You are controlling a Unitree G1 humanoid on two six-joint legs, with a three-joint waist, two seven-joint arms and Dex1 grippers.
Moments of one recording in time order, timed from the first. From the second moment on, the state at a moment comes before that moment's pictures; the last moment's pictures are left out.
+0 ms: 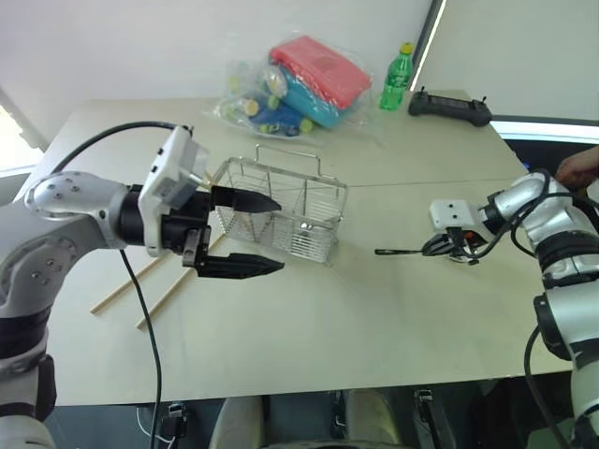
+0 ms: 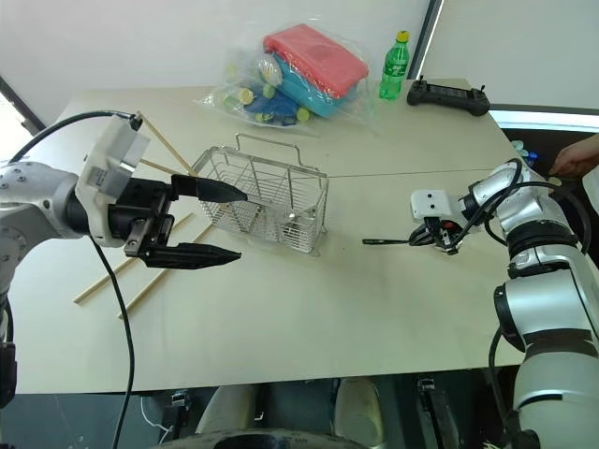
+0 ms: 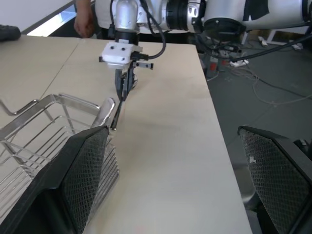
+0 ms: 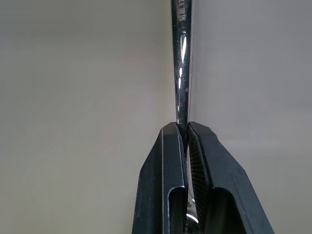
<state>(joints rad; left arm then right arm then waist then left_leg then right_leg) -0.61 0.93 0.09 -0.46 -0.96 0.86 -1.07 -0.92 -0.86 0.30 0.93 -0.11 -0.34 1.58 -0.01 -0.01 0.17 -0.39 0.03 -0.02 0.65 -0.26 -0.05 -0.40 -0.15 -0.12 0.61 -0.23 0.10</state>
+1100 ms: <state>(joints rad) -0.71 0.87 0.09 -0.25 -0.79 0.73 -1.13 -0.76 -0.45 -0.03 -0.30 0.80 0.76 0.53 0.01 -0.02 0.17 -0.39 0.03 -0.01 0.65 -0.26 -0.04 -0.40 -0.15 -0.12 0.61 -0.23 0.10</state>
